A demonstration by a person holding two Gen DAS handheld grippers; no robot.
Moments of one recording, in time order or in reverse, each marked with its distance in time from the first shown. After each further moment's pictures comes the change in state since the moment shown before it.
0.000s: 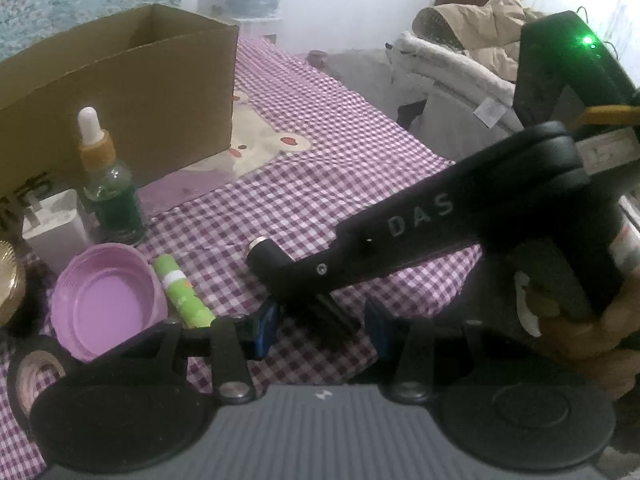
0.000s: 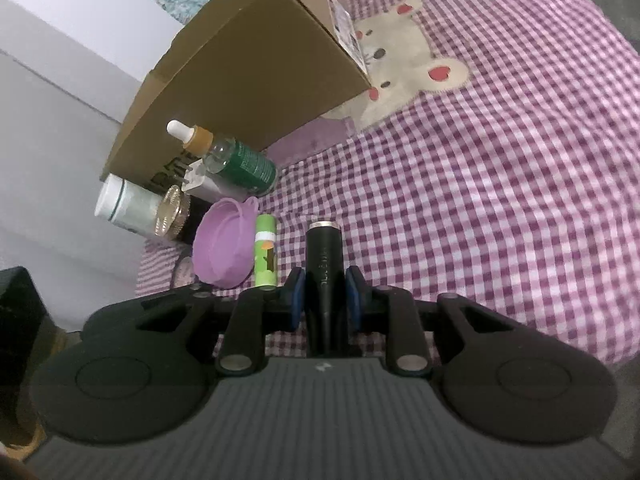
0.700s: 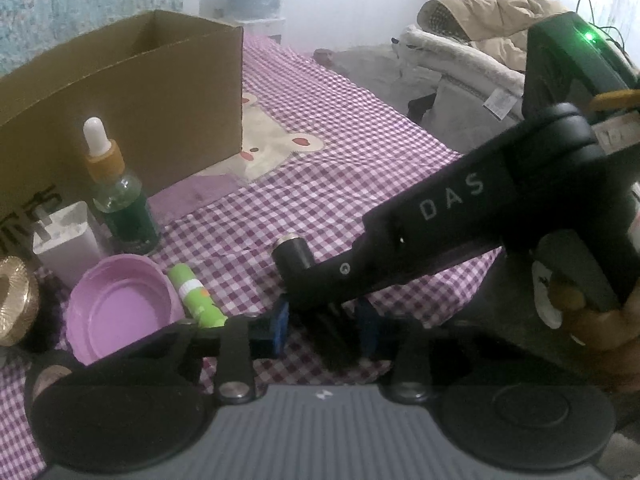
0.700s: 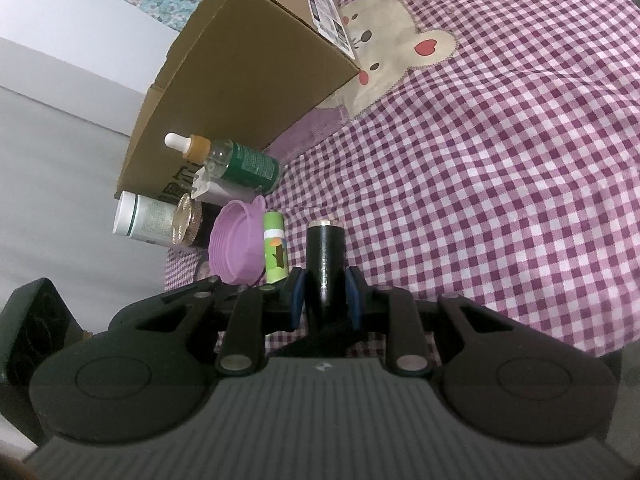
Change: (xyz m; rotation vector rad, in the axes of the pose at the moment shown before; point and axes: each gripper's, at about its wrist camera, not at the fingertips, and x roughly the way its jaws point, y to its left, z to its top) left arm 0.006 0.003 0.001 0.040 -0.002 0.050; right arm -0.002 -0.014 0.000 0.088 0.020 0.074
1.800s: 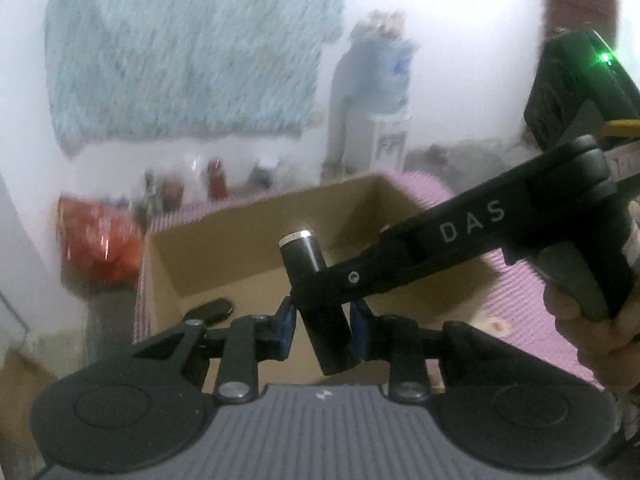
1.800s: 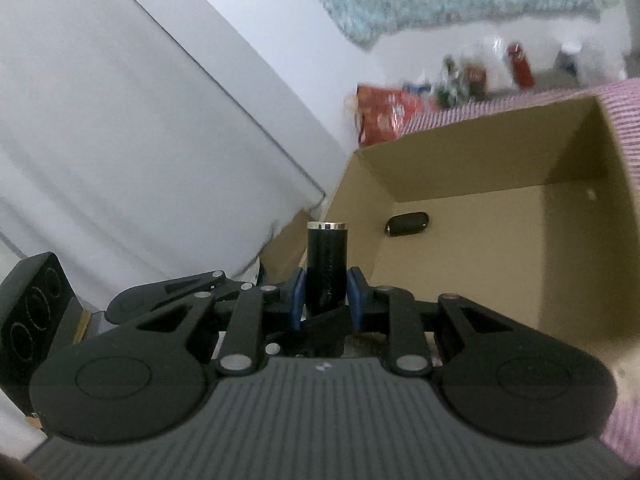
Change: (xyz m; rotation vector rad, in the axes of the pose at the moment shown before) left arm -0.133 0.165 0.092 -0.165 -0.187 0.273; right arm 0.072 0.234 0.153 -0.444 0.033 0.183
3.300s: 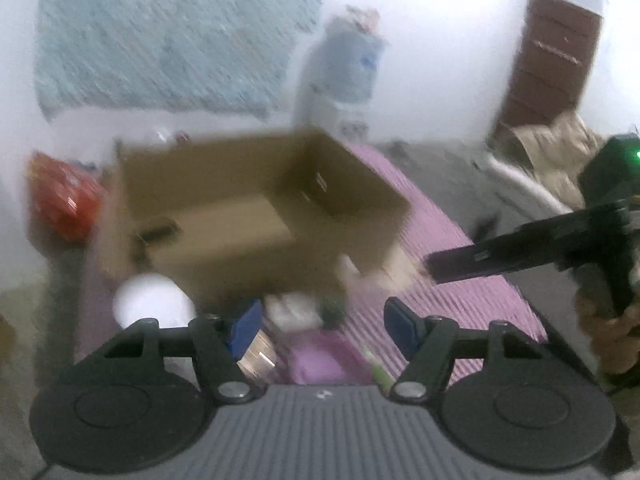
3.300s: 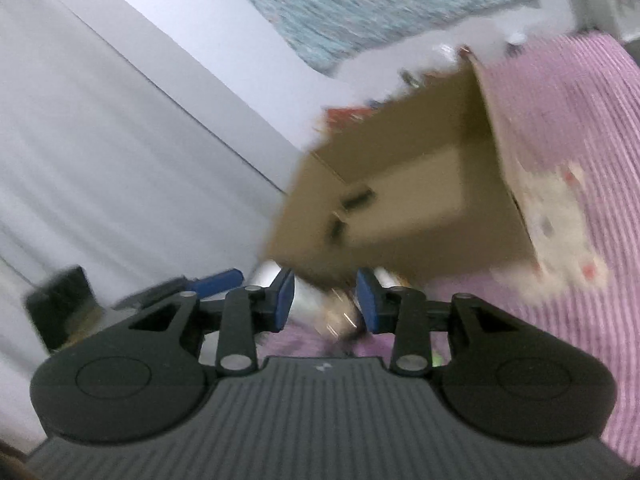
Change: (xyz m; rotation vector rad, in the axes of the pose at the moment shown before) left arm -0.042 -0.052 -0.087 -0.039 0.010 -0.154; right arm -0.124 -0.039 -0.143 0.128 -0.132 -0.076
